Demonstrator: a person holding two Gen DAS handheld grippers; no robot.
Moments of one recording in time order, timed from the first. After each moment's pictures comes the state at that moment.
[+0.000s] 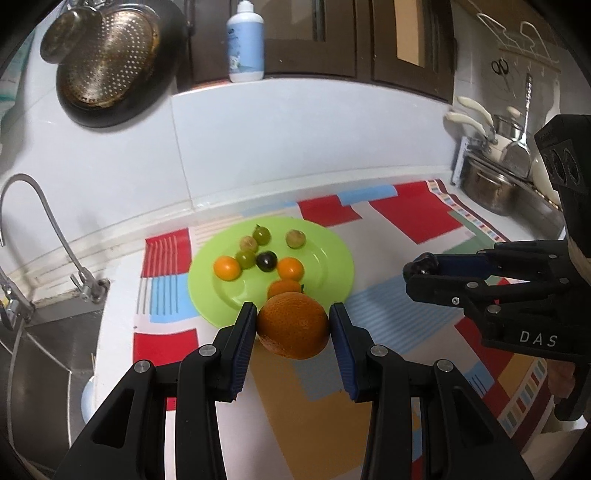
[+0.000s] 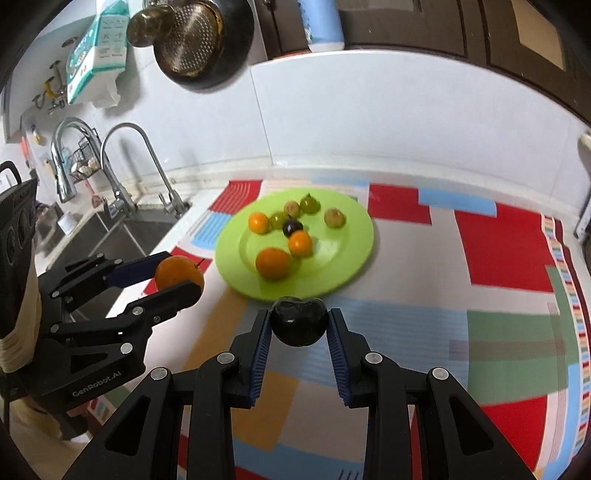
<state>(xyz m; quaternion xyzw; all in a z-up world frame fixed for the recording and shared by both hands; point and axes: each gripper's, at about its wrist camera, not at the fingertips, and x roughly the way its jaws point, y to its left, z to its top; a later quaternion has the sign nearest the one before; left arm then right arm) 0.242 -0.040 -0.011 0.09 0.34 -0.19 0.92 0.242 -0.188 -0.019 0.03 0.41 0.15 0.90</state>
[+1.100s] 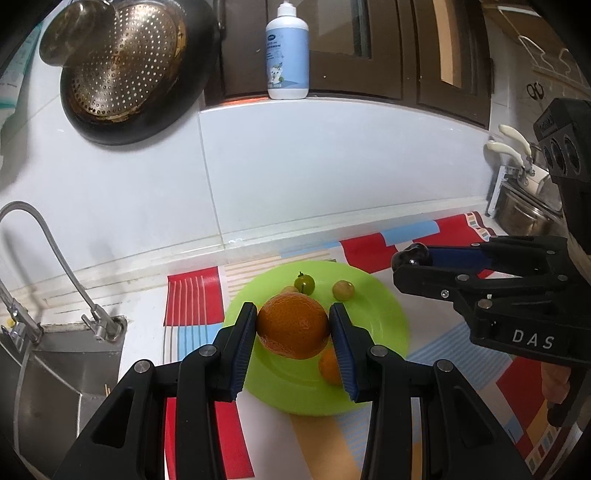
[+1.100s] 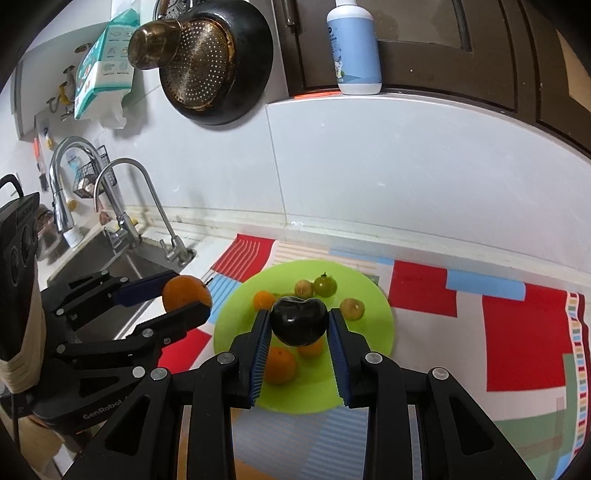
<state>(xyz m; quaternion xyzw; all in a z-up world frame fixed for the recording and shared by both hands) 0.317 -0.025 0.002 0.07 0.31 -0.15 0.93 0.329 -0.166 0.001 0.01 0.36 0.18 0.92</state>
